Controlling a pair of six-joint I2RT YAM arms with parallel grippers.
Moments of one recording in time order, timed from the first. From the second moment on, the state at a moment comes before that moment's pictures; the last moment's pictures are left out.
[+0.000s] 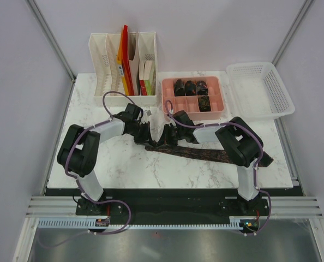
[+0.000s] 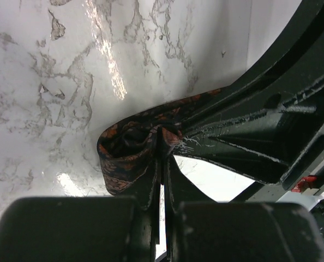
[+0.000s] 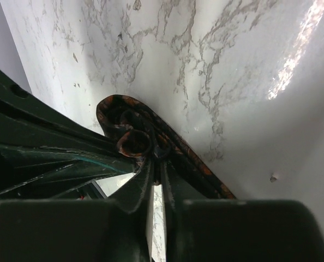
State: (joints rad) left arm -0.40 1.75 1.01 -0.39 0.47 -0.37; right arm 0.66 2.02 1.08 0.15 -0.50 0.85
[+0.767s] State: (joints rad) left arm -0.40 1.79 1.04 -0.42 0.48 -0.40; right arm 0.64 1.98 1.04 0.22 -0.51 0.98
